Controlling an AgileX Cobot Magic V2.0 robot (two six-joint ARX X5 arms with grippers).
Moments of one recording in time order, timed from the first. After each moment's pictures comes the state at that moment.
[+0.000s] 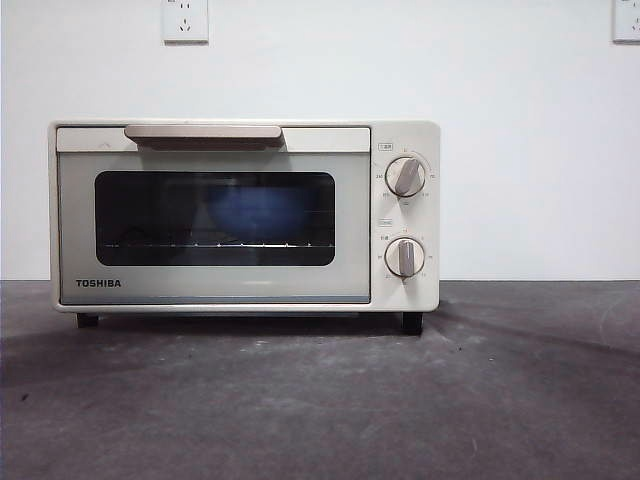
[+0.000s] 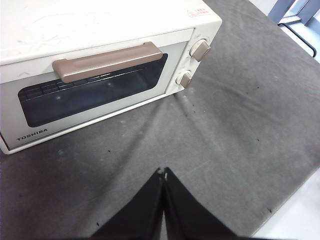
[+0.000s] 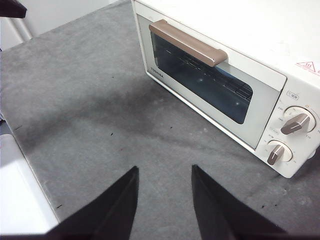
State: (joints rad) left arm -0.24 0.72 1.07 -0.93 0.44 -0.01; right arm 0.87 0.84 0.98 -0.61 -0.05 0.11
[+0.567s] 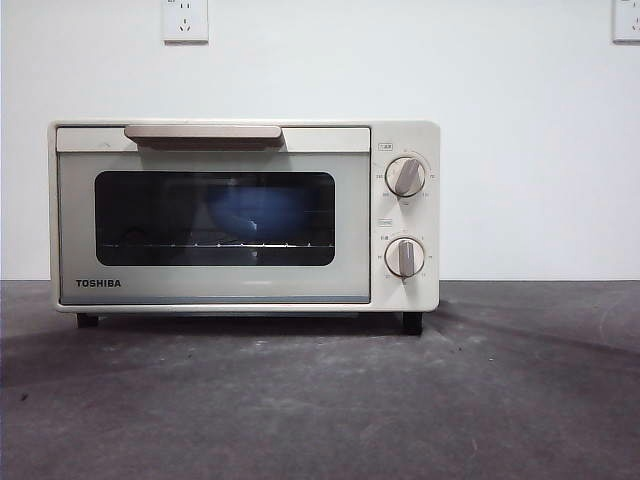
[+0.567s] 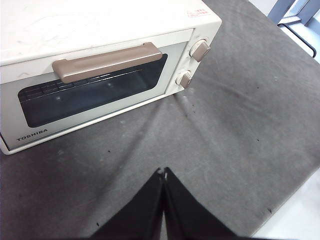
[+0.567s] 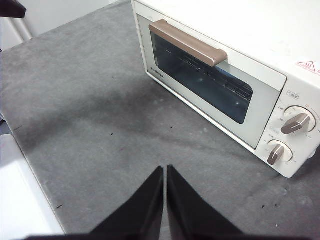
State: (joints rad) left arm -0.24 0.72 1.07 -0.93 0.44 -0.01; right arm 0.87 0.84 0.98 -0.61 -0.05 0.11
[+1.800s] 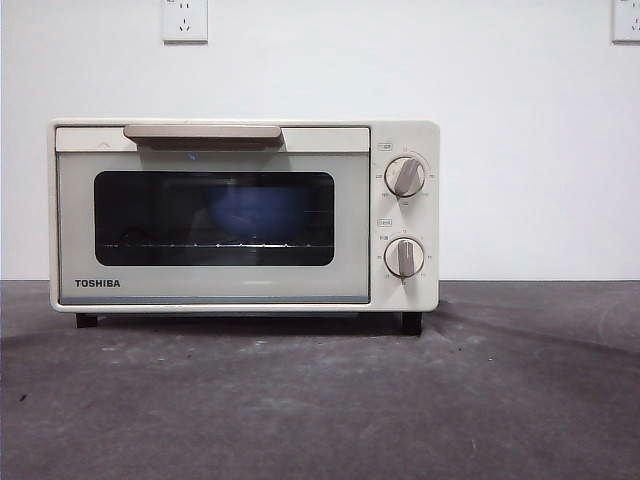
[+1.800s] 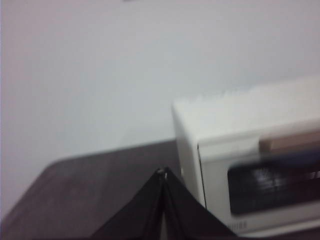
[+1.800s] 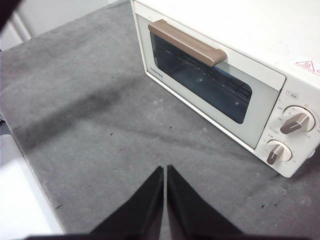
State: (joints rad) left arm 0.01 0.12 0.31 -0.10 0.08 0.16; right arm 0.87 0.84 0.98 -0.61 -0.05 0.11
